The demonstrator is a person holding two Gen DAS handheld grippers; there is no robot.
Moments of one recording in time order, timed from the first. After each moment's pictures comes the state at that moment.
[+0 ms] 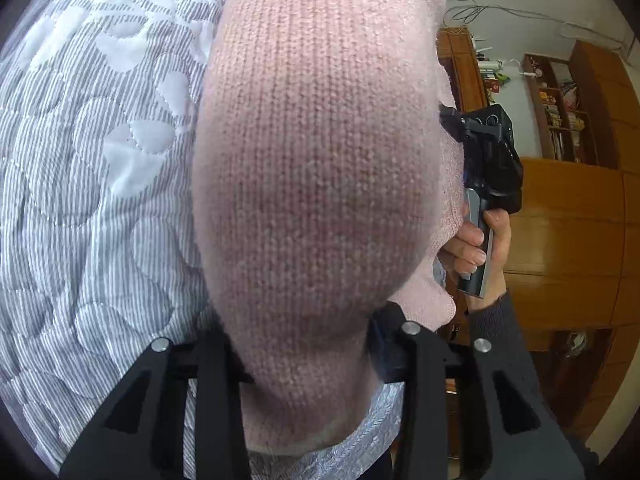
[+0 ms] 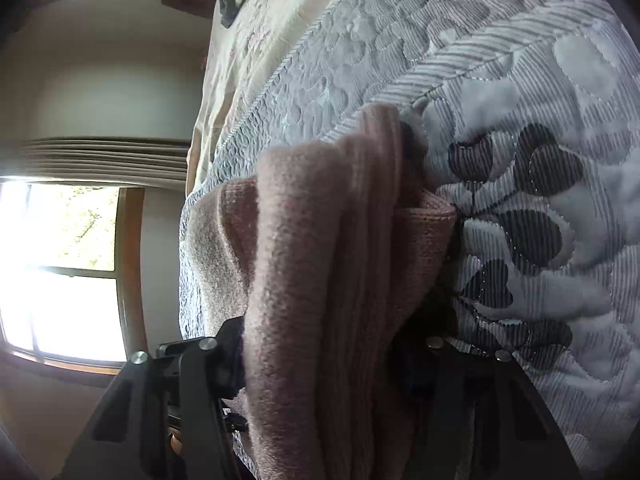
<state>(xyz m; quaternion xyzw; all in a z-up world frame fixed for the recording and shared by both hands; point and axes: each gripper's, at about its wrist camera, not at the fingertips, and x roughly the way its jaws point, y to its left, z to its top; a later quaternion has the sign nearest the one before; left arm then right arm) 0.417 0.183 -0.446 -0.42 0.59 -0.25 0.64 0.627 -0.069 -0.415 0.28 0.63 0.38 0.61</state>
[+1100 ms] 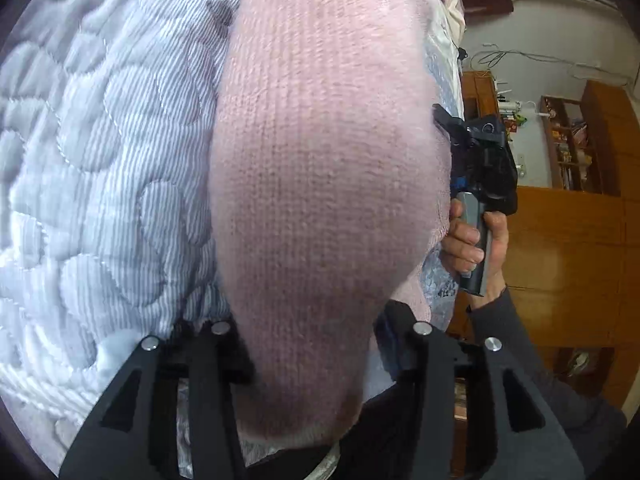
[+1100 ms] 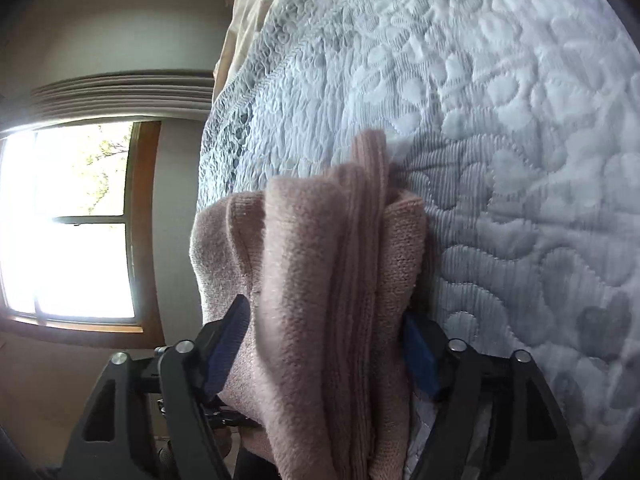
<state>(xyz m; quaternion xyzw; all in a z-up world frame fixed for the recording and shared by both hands) 0.171 0.347 -0.419 -0.45 0.57 -0.16 0.67 0.429 0.074 -0.406 0.25 0.66 0.42 0.57</state>
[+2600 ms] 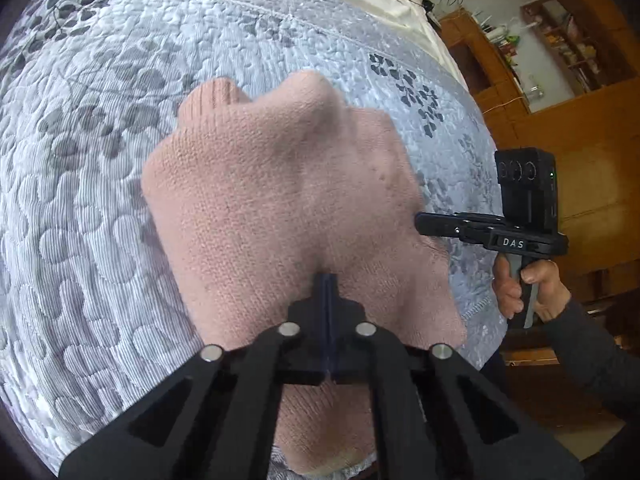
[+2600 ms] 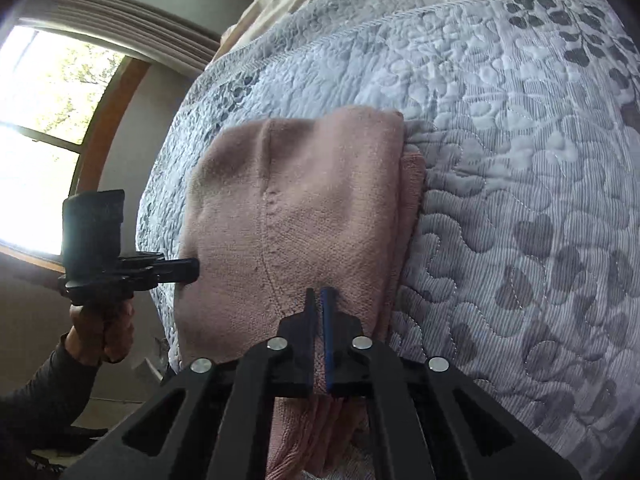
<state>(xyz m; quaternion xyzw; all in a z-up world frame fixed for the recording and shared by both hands) 0.260 0.319 -0.359 -0.27 0.58 -0.19 0.75 0.363 0.054 -0.363 0.09 0.63 0.42 0.65</state>
